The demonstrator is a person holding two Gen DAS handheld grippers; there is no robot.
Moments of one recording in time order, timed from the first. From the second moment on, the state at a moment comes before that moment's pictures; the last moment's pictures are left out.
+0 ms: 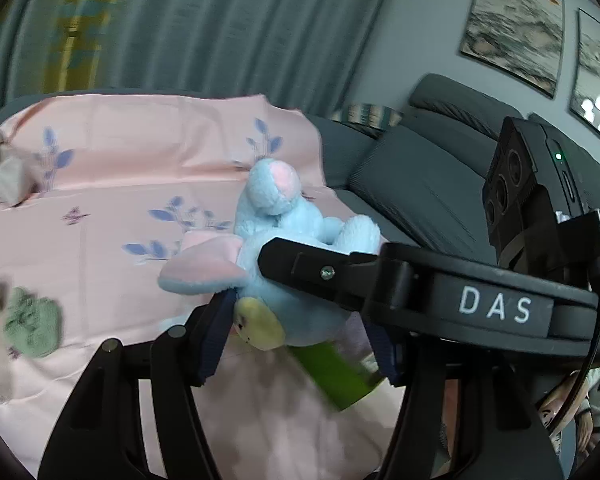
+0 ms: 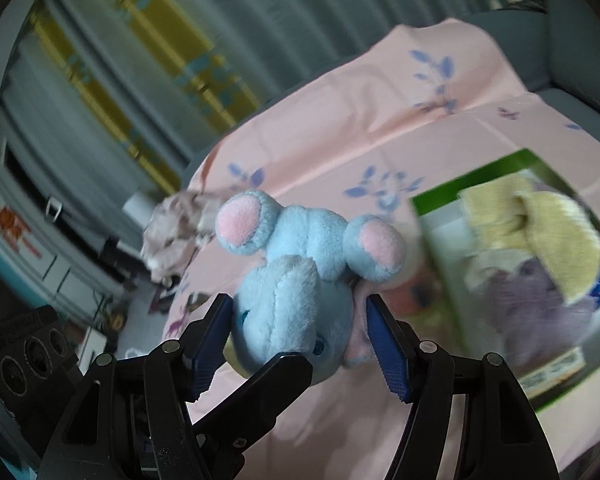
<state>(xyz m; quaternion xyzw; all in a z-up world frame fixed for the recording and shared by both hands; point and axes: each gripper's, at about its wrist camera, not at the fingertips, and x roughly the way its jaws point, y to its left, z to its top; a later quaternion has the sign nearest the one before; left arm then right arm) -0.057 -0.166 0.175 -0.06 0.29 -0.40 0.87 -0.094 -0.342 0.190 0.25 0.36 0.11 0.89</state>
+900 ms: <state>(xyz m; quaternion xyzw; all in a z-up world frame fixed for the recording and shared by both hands) -0.042 -0.314 0.106 -0.06 0.45 -0.49 0.75 -0.104 -0.498 0.123 0.36 0.40 -0.11 0.83</state>
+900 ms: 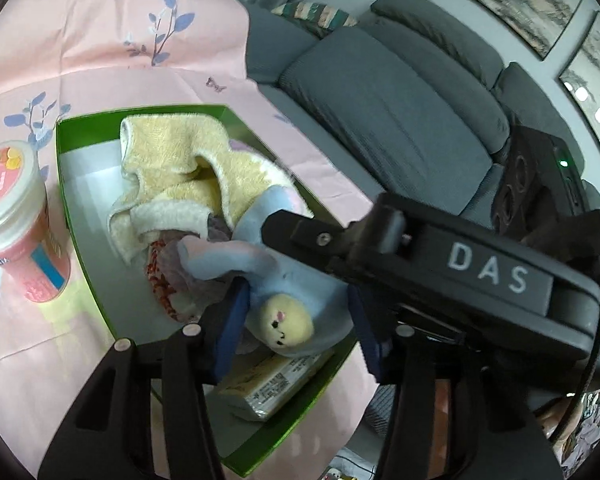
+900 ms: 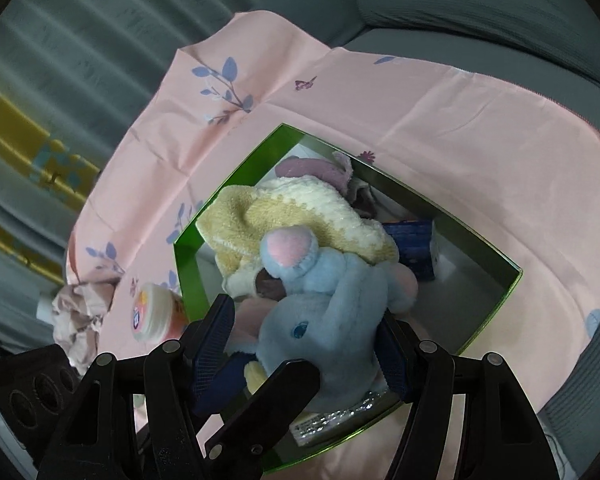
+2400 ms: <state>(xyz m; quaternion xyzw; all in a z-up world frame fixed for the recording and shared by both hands) -0.050 -0.119 0.136 -0.05 0.40 -0.25 0.88 -0.098 -0.429 0.180 0.25 0.36 -0.09 0.89</state>
